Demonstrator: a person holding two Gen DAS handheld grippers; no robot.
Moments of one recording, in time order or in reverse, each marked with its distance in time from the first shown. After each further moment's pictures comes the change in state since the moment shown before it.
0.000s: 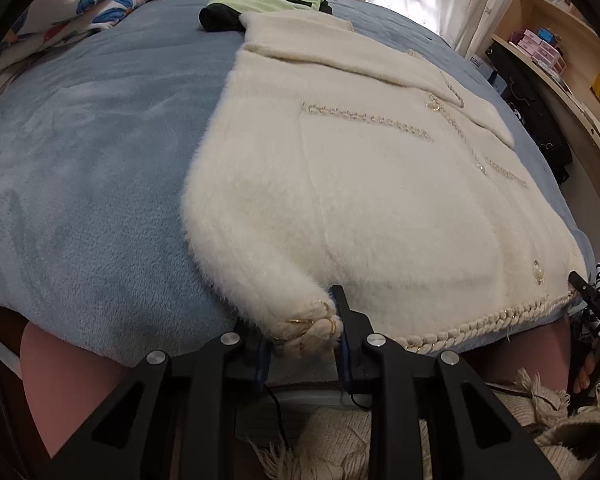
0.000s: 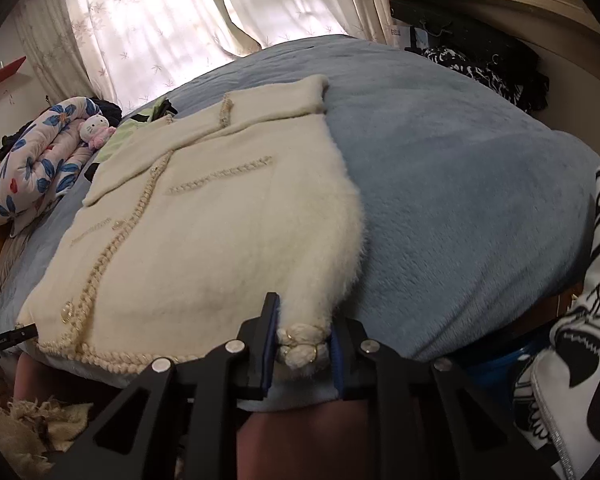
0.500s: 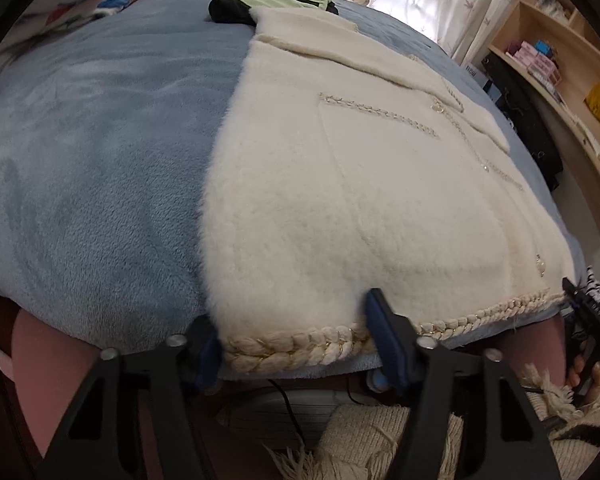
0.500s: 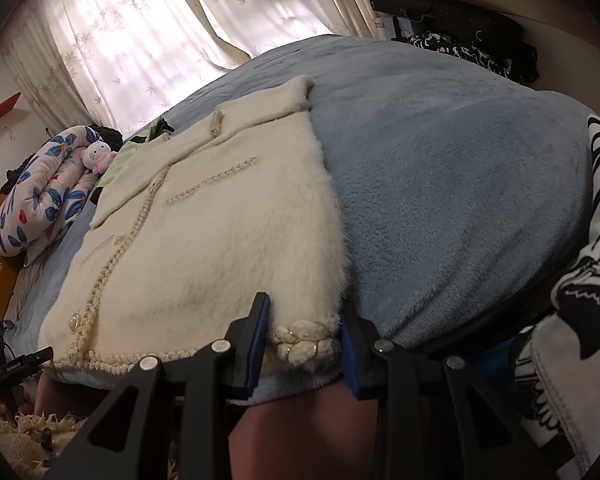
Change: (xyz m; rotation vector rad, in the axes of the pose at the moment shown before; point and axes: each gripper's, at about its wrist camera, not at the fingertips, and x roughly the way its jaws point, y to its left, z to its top) left arm 0.013 0.022 -0.010 -0.022 -0.010 -0.049; right arm 0.006 -0.023 -0.017 0.096 -0.015 0.050
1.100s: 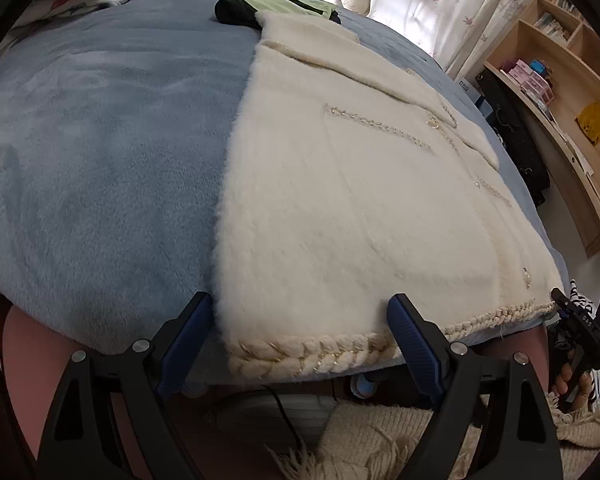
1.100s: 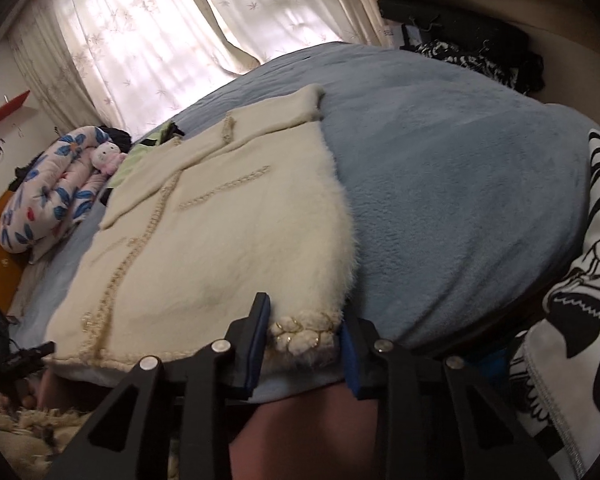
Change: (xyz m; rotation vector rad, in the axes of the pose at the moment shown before) left arm -0.006 0.018 -0.001 -0.062 -0.018 -0.084; right arm -0.015 0.005 0.004 -0.013 -0.032 0.073
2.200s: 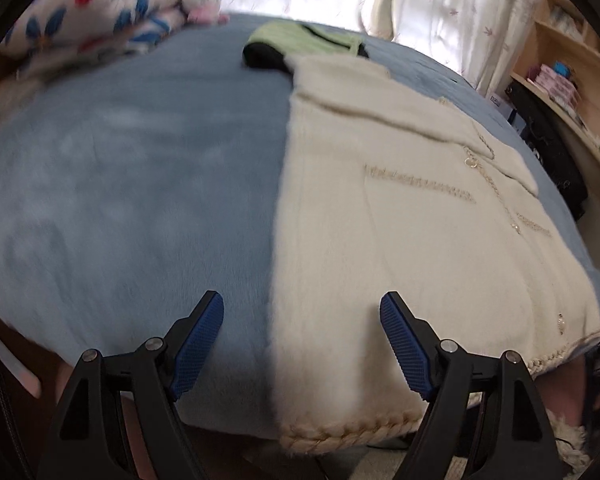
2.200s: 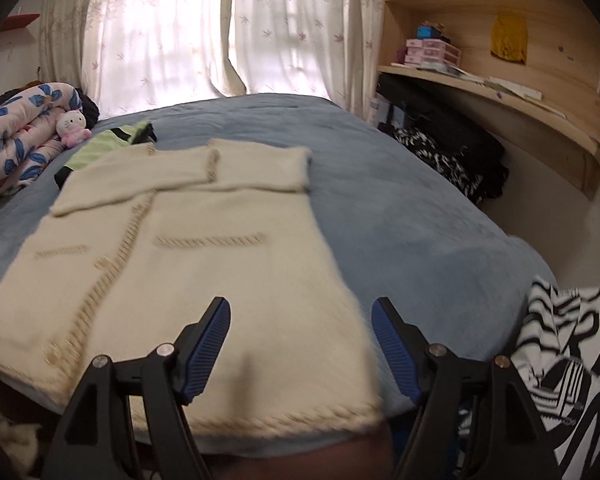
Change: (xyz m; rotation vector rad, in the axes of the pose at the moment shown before) left arm -0.015 0.002 0.028 0.021 -0.112 0.174; right arm -0.001 0.066 0.022 -0.244 -0.134 -0.375
